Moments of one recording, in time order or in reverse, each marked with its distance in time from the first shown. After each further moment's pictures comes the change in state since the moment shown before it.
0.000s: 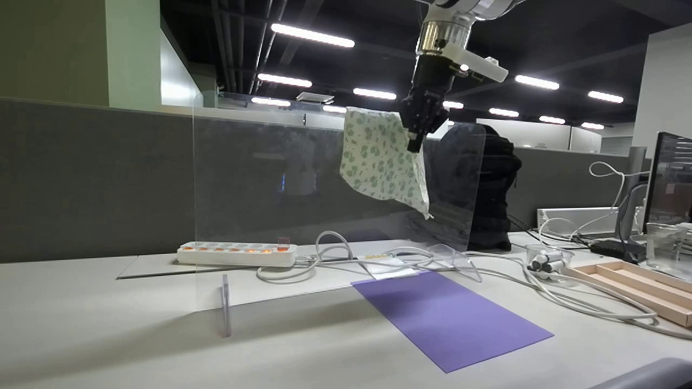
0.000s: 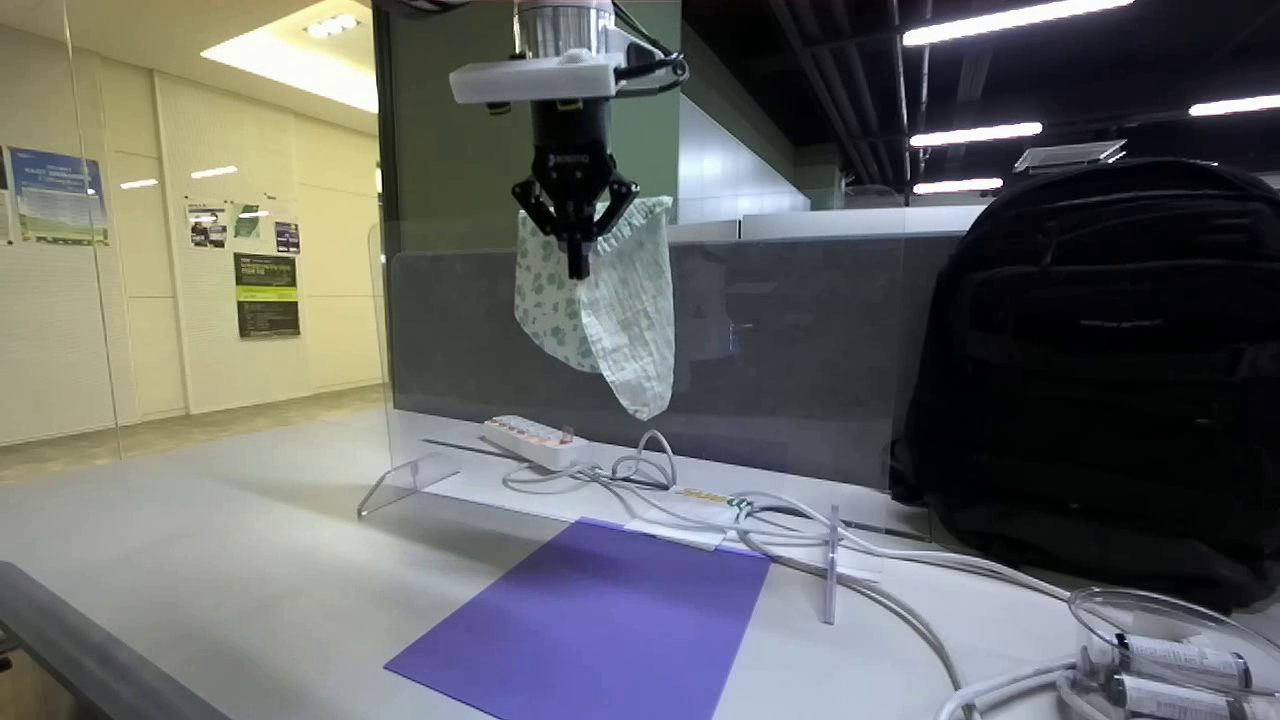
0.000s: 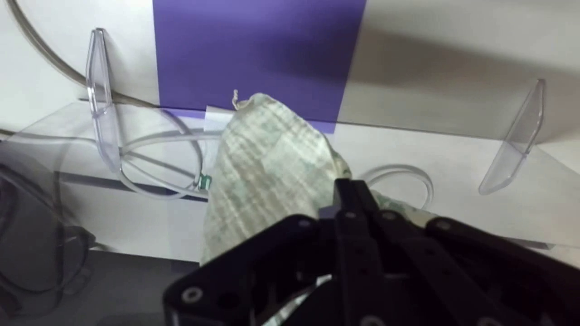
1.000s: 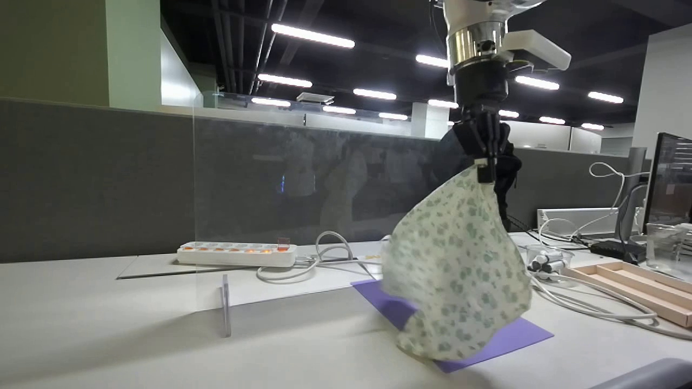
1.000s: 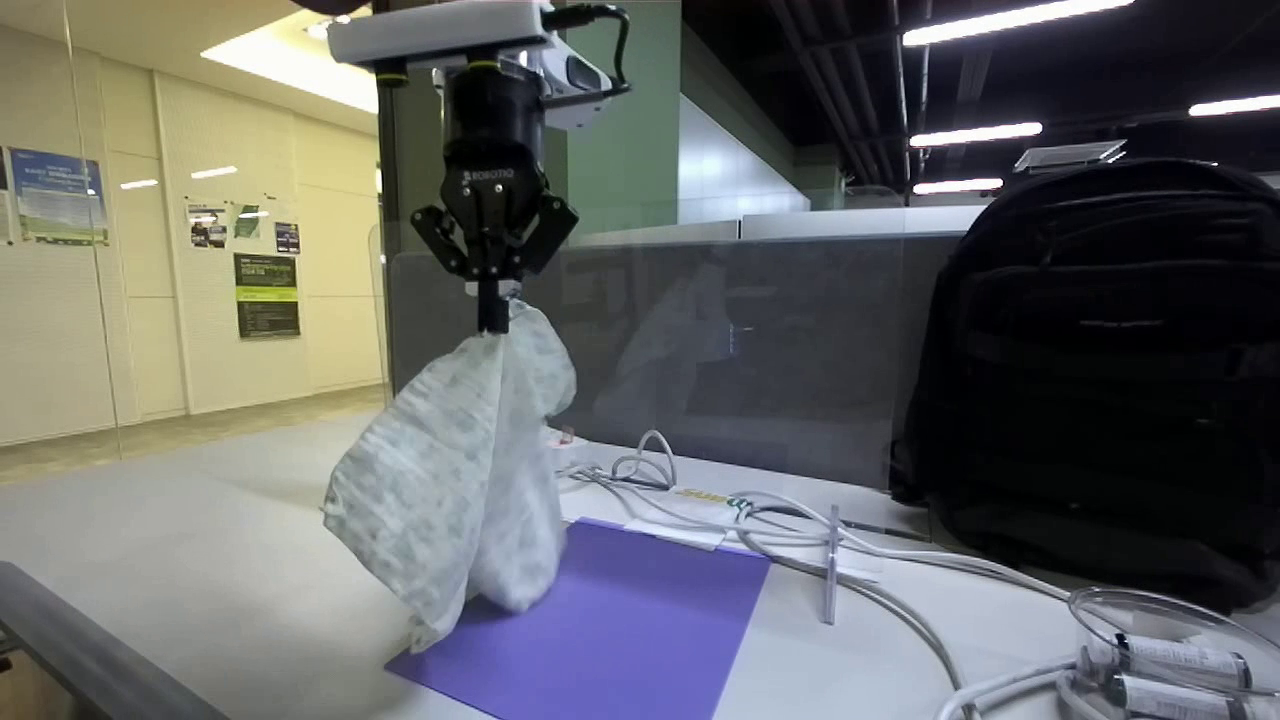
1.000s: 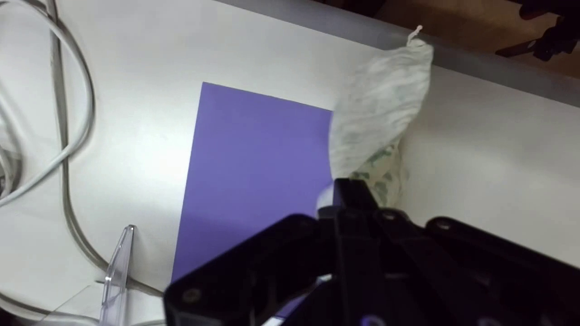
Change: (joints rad) arm -0.027 -0.180 0.021 -0.222 -0.255 -0.297 0.085
